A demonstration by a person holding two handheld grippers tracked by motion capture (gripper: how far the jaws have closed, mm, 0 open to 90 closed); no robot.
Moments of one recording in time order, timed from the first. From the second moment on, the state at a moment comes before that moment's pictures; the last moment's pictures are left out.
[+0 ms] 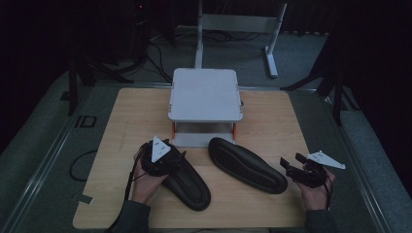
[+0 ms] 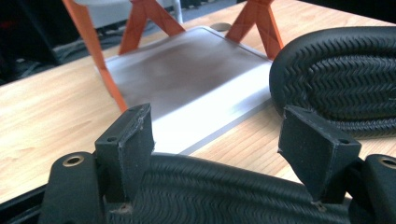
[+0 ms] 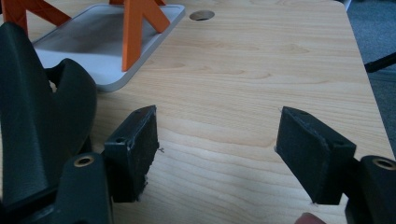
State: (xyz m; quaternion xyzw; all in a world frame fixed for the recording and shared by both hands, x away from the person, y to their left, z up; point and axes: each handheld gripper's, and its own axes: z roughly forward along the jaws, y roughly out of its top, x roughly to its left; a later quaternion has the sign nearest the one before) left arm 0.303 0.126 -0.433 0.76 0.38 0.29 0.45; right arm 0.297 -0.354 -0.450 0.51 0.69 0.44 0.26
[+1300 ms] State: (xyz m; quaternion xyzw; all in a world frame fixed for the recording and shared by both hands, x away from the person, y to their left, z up) left arm 0.300 0.153 -0.458 0.80 0.38 0.28 0.37; right arm 0.297 -0.354 -0.450 0.51 0.69 0.44 0.26
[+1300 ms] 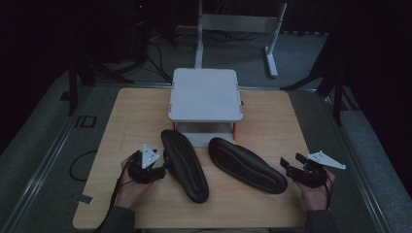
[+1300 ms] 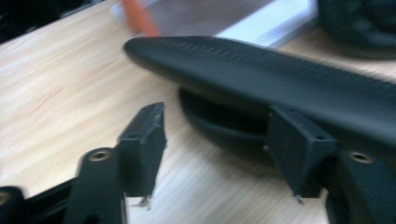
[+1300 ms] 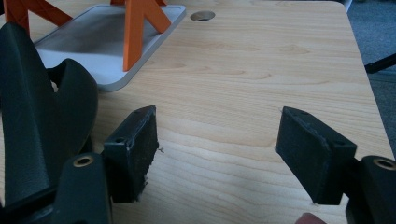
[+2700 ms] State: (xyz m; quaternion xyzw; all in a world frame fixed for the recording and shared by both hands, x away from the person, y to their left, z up) left arm 0.327 0.031 -0.451 0.80 0.33 0.21 0.45; right arm 0.302 -0.325 -0.460 0.48 0.73 0.44 0.22
